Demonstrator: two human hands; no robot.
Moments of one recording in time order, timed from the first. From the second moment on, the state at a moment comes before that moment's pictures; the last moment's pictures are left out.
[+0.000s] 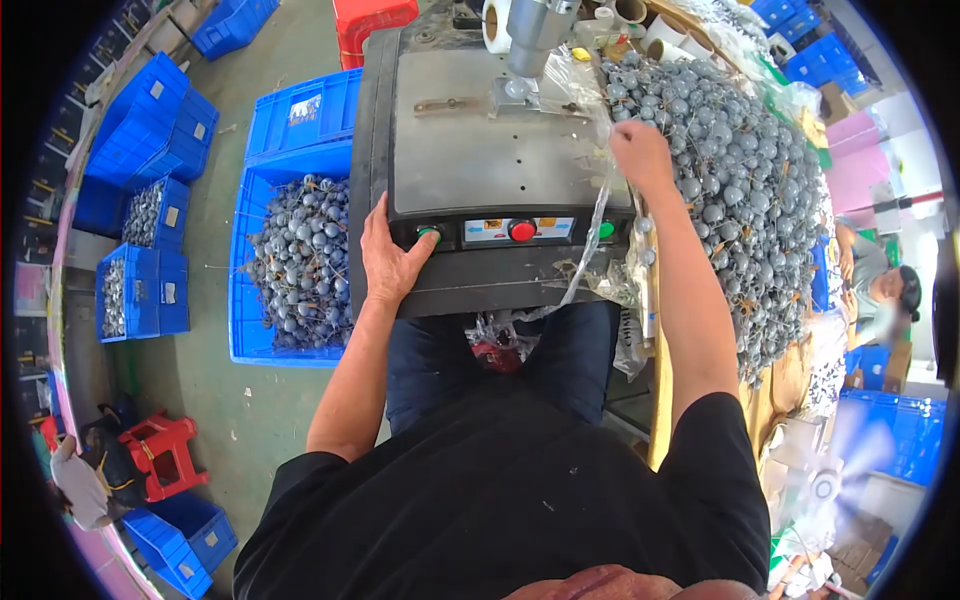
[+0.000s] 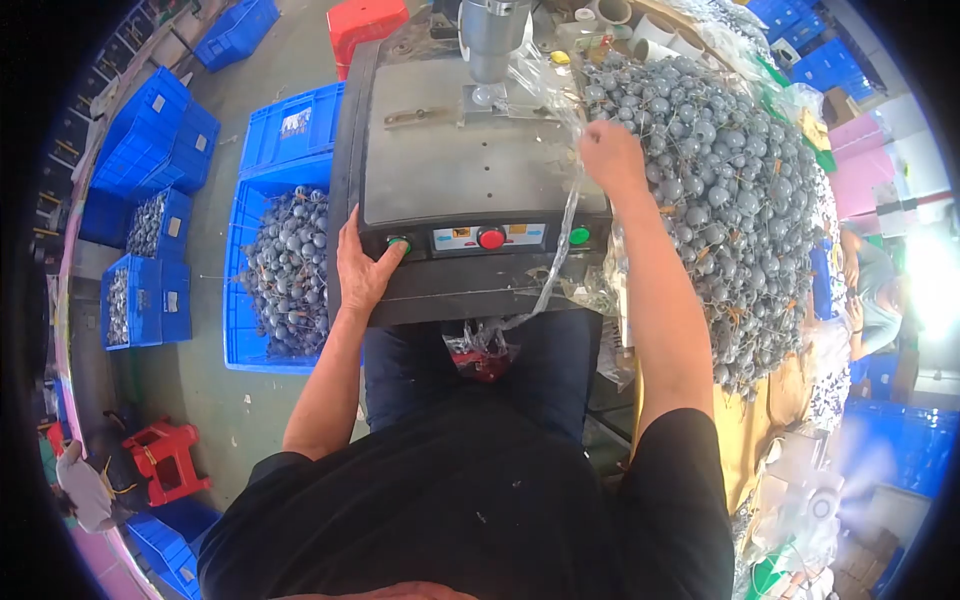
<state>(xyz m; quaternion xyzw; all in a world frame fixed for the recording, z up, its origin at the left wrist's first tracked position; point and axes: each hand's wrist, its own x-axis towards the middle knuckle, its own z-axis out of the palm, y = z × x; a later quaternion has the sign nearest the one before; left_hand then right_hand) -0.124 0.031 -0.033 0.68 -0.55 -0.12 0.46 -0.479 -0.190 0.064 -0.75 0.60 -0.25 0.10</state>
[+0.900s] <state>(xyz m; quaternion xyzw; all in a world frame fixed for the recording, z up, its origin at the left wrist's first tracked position) -0.117 0.029 -0.054 0.63 -0.58 -0.17 0.48 -0.485 -0.017 0.015 -0.55 0.62 -0.45 0.32</state>
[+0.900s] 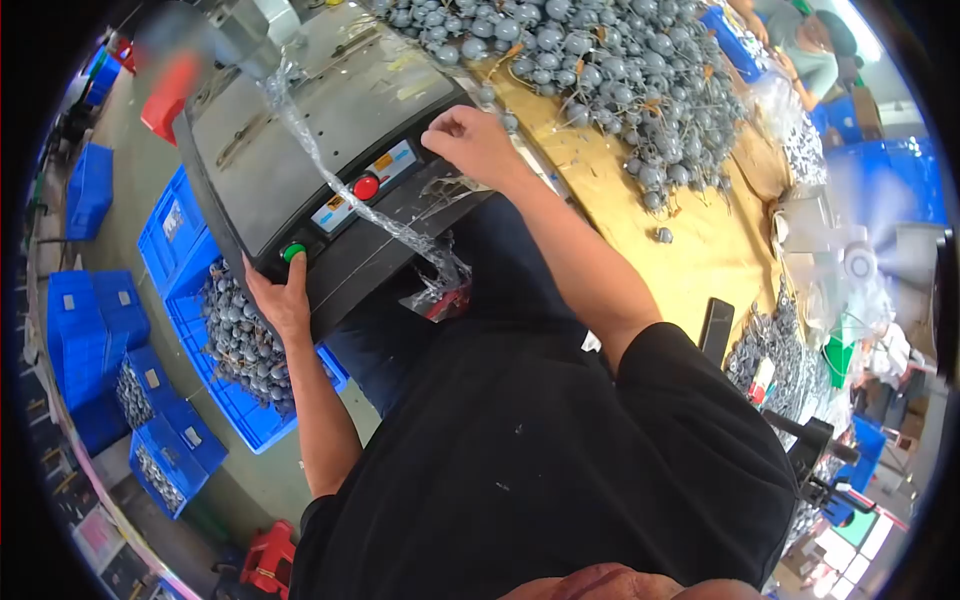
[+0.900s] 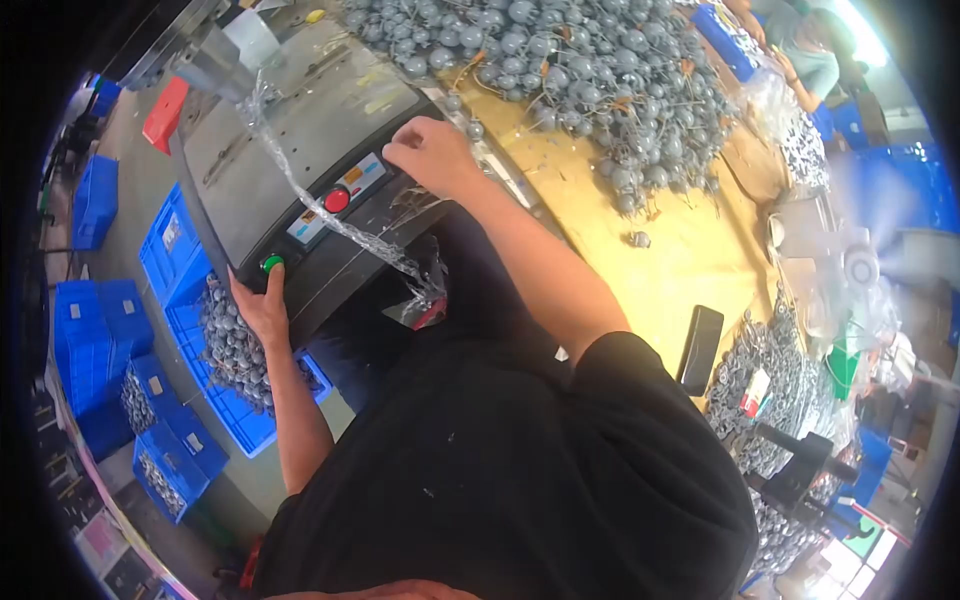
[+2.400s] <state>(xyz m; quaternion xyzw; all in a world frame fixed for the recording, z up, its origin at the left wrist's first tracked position) -0.320 -0.162 0.092 0.52 -0.76 -0.21 0.33 -0.712 0.099 0.130 -0.25 0.44 -0.64 0.58</state>
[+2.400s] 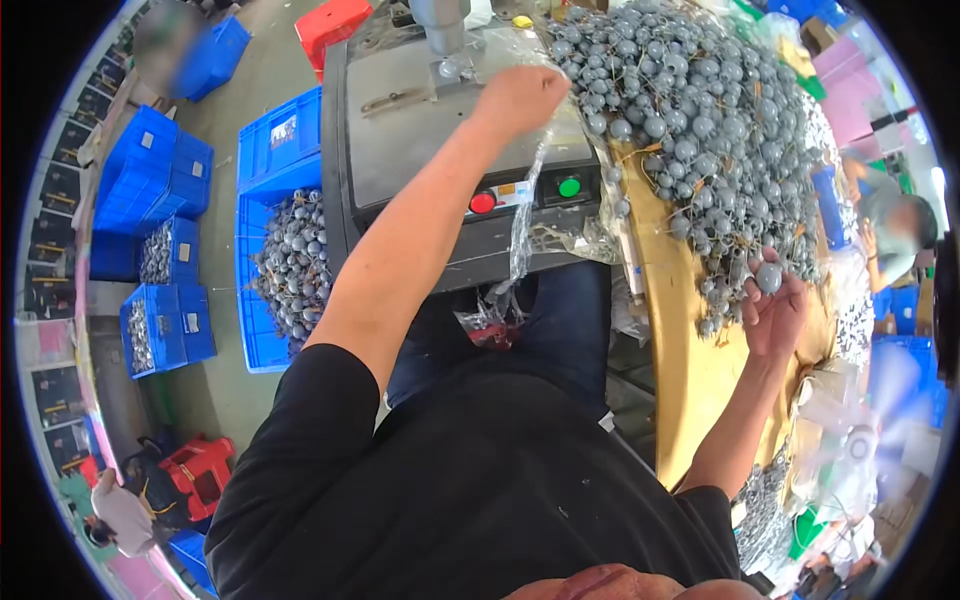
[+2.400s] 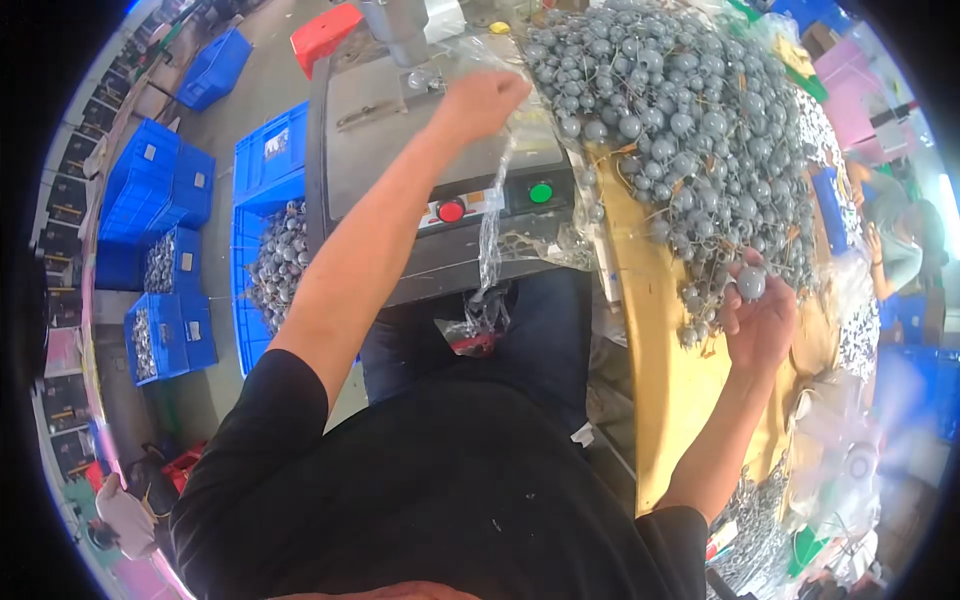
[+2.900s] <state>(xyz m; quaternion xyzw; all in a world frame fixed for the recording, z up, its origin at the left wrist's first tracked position) -0.240 -0.184 0.060 0.71 -0.60 -0.01 0.36 -0.648 0.119 0.236 -0.57 0.71 -0.29 0.30</state>
